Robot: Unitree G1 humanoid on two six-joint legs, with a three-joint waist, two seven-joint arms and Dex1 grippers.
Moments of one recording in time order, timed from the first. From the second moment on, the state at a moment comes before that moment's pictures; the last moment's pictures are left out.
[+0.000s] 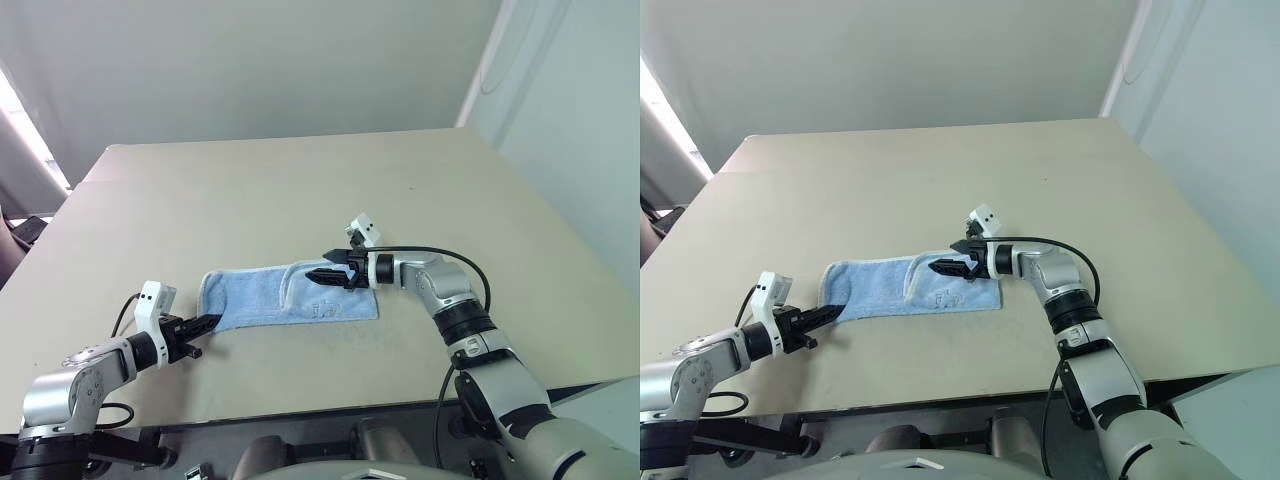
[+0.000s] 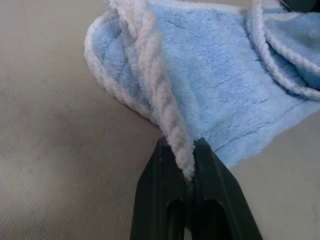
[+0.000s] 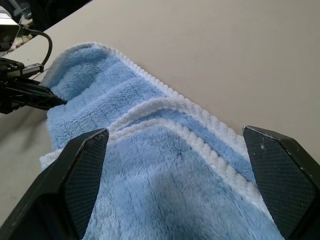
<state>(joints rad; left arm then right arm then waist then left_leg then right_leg) 0.06 0.63 0.26 -0.08 -0.59 0.81 -0.75 -0.69 -0.22 0.15 0.55 0.25 0.56 0.97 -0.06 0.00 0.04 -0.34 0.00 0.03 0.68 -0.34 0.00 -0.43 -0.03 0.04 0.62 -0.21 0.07</state>
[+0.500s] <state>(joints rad) 0.16 0.91 0.58 0.01 -0.61 0.83 -0.86 -0.60 -0.36 0.14 0.34 0.31 0.62 1.07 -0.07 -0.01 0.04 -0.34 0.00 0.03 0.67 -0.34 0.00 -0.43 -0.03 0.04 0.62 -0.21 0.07</state>
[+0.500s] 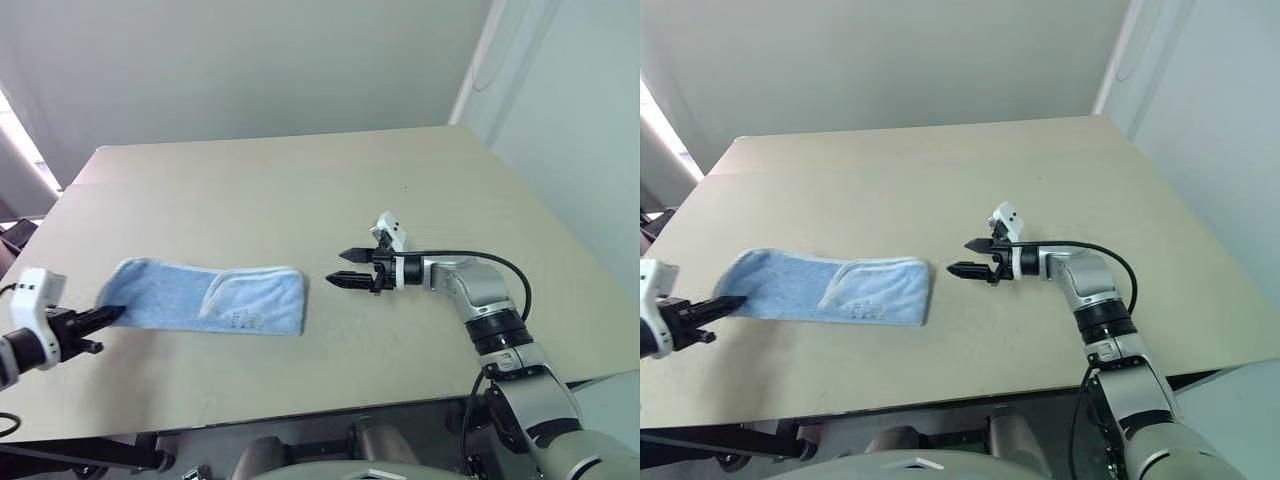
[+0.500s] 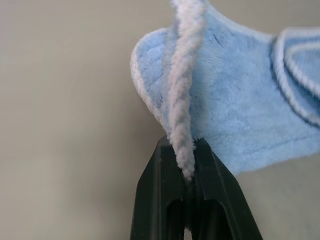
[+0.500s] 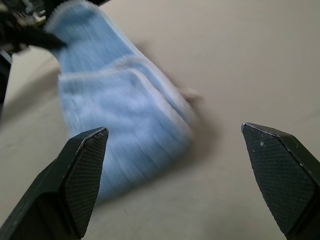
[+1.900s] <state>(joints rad) -0.28 0.67 -0.07 -0.05 -0.62 0.92 -1.01 -0.52 -0.36 0.11 0.38 0.28 0.59 0.88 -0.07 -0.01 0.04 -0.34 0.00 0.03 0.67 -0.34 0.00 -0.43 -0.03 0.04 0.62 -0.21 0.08</state>
